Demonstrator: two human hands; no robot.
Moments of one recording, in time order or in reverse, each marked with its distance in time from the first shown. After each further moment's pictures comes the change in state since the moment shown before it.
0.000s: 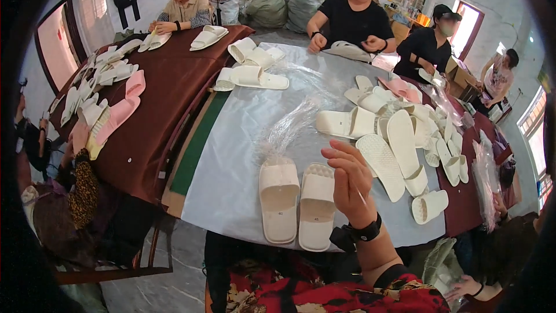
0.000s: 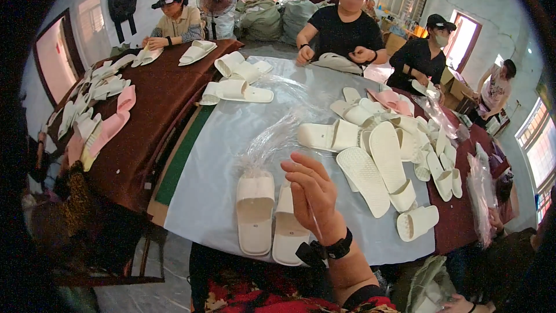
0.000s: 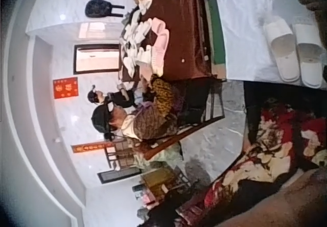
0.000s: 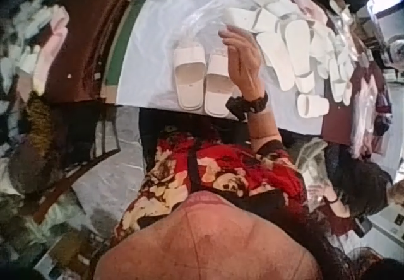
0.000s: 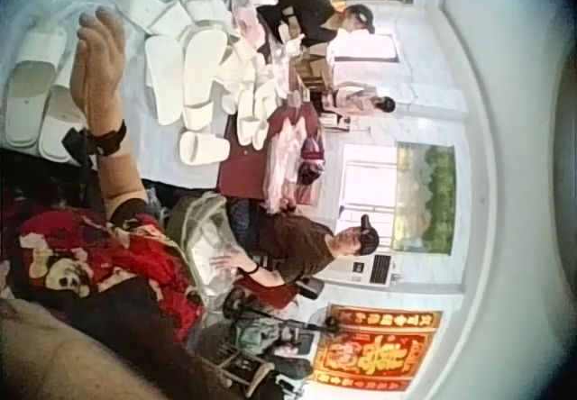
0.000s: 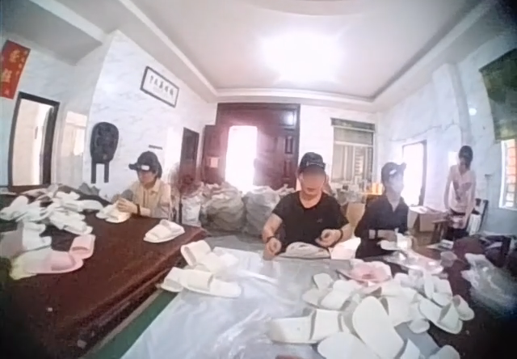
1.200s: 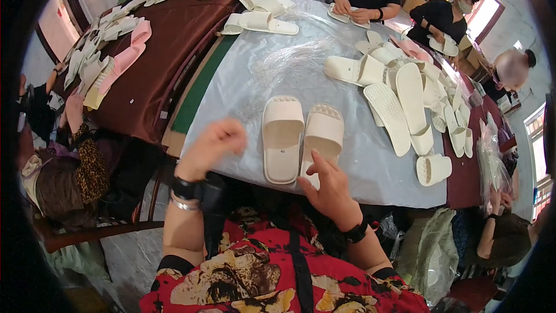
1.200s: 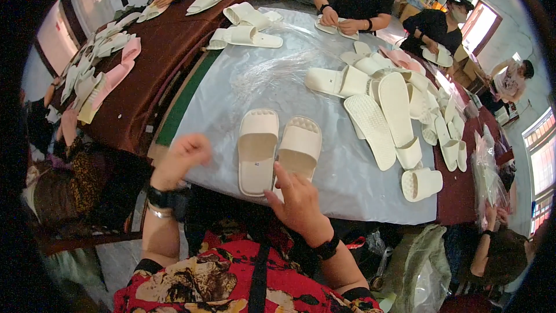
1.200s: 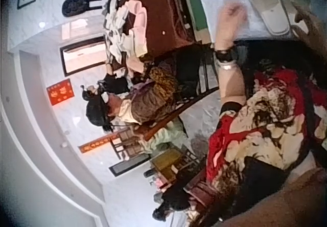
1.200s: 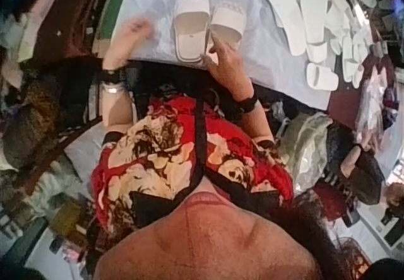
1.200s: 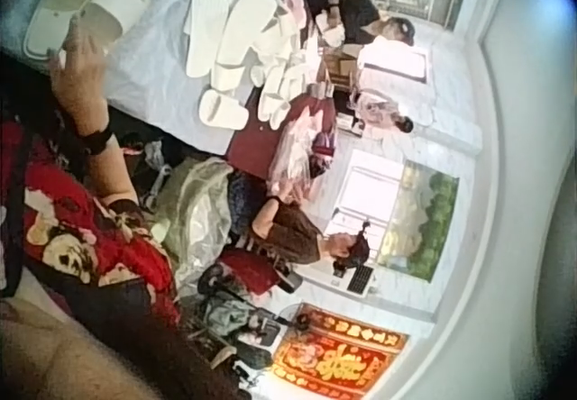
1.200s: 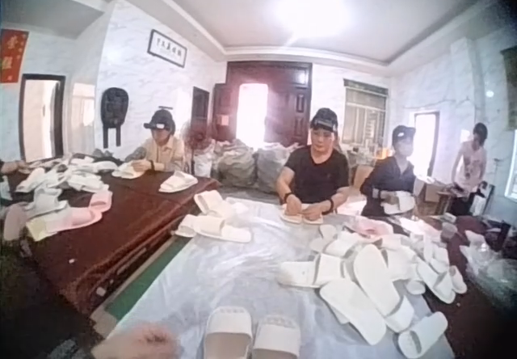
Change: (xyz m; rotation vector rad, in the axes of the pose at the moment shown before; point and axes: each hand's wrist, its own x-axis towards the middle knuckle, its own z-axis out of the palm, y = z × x) left_hand -0.083 0.379 -0.054 -0.494 -0.636 0.900; right_hand -0.121 -0.065 0.016 -0.075 -0.327 0.295
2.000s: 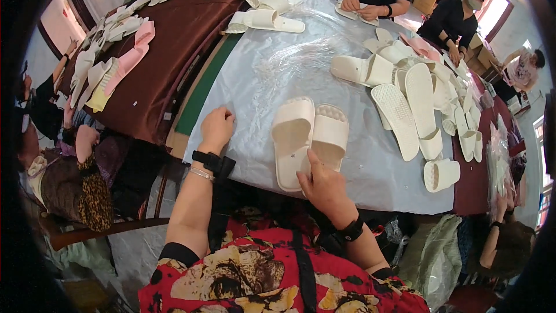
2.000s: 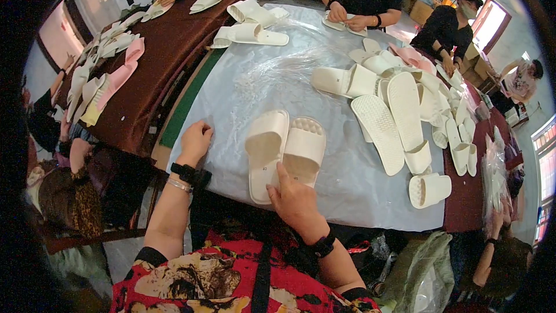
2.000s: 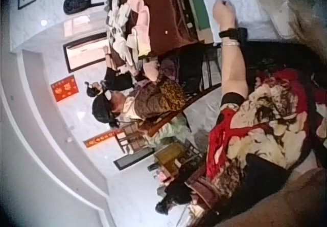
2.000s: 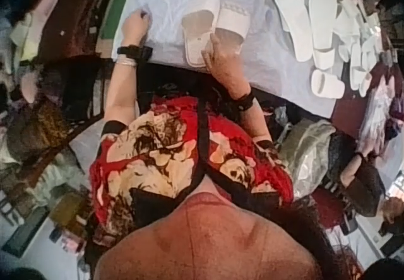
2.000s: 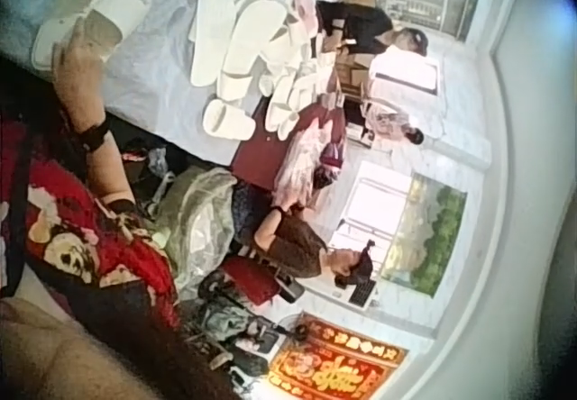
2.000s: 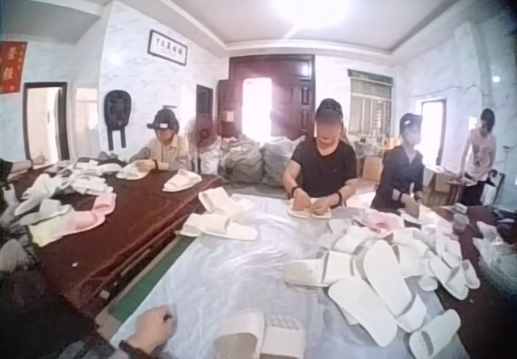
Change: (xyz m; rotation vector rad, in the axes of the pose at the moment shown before) left_hand 0.064 -0.098 -0.044 1.126 0.679 -0.182; right_hand -0.003 0.016 0.017 -0.099 -0.183 0.314
